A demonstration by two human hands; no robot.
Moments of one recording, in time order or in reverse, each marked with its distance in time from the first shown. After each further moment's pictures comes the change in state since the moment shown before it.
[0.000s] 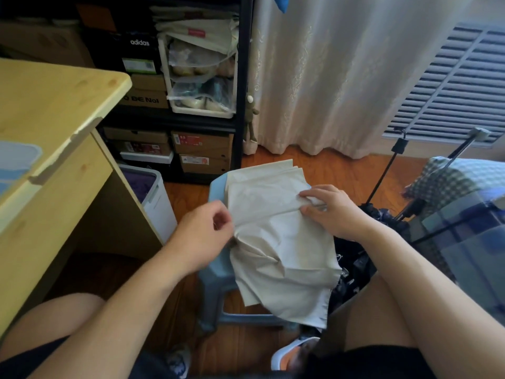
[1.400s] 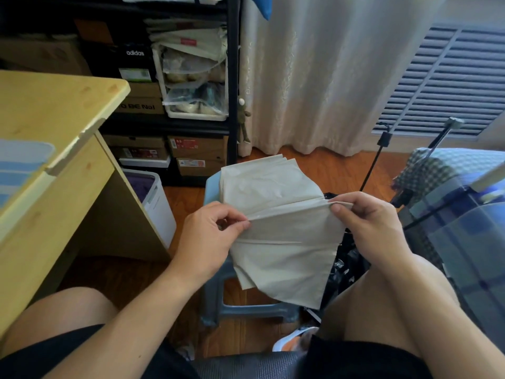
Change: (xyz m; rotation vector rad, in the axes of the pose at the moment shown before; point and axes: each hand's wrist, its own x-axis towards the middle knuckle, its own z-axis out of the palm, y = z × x) left_hand -0.043 0.011 0.021 -0.244 0.203 0.269; right_hand -0.114 -0.008 -0.005 0.577 0.512 -0.126
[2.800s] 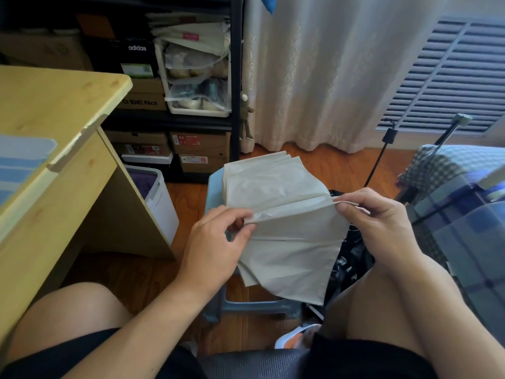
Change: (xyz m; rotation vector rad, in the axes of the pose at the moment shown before) left_hand -0.015 -0.008 0.012 0.151 0.102 0.189; right_hand 0.002 0.007 -0.003 0.150 -0.025 -0.011
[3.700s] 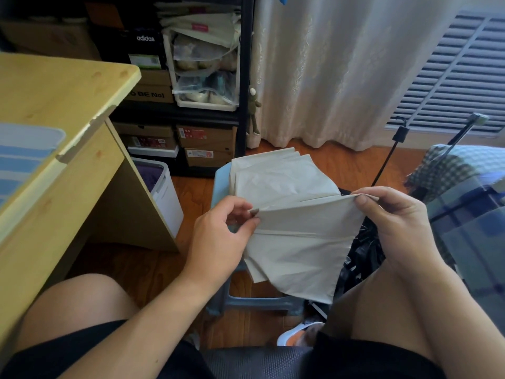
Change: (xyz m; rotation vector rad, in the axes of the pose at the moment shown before) left_hand 0.003 0.004 -0.003 -0.168 0.004 -0.173; right_hand 0.003 0.002 -0.001 0.124 0.056 -0.008
